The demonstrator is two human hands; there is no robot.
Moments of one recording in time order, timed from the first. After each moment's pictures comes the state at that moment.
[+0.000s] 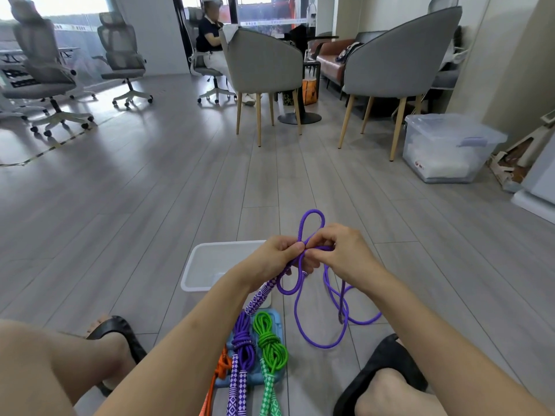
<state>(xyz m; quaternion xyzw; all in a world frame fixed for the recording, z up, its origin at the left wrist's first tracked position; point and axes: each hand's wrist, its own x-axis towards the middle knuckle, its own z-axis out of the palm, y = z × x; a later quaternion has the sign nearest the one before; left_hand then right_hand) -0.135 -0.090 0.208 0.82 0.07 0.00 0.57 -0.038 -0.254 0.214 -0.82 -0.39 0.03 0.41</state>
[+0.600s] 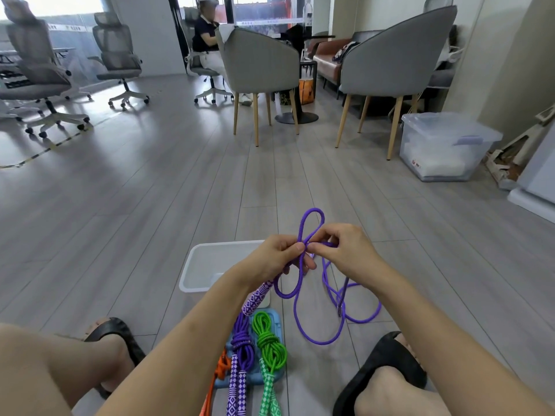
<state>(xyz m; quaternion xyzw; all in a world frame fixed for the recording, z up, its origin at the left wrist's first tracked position) -0.138 -0.096 0.214 0.82 0.05 0.01 0.57 -0.031 -0.259 0.214 -0.82 -0.38 0.04 0.42</state>
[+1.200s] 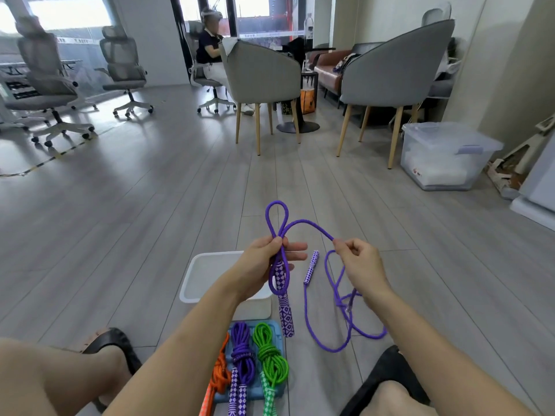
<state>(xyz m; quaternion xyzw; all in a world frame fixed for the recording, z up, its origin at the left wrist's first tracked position) -0.139 -0.081 0.216 0.62 0.13 0.07 0.77 -0.014 -0.258 0.176 -0.78 -0.14 0.06 0.60</state>
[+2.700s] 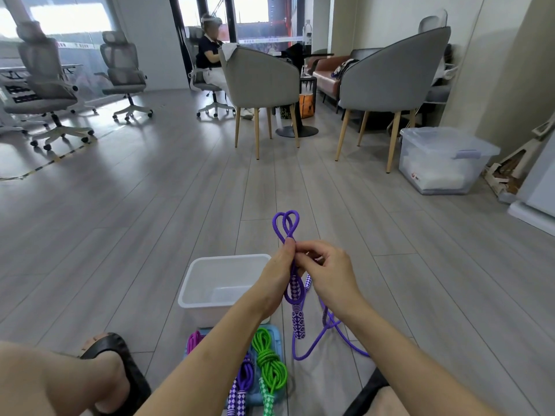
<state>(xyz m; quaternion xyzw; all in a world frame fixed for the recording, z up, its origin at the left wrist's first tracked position) -0.129 -0.123 0.202 0.68 0.12 0.14 0.71 -0.069 -0.227 0.202 -0.70 -0.30 0.05 0.64</state>
